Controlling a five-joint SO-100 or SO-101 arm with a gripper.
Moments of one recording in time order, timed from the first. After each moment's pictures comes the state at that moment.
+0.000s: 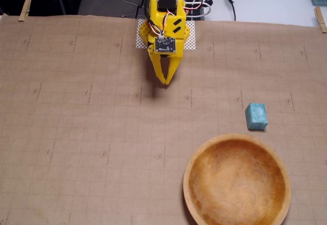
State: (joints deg) arm -1.0 196.6 180.3 78.0 89.4
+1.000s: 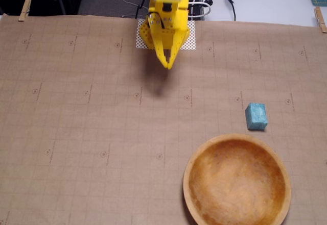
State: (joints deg) arm -0.9 196.6 155.8 78.0 89.8
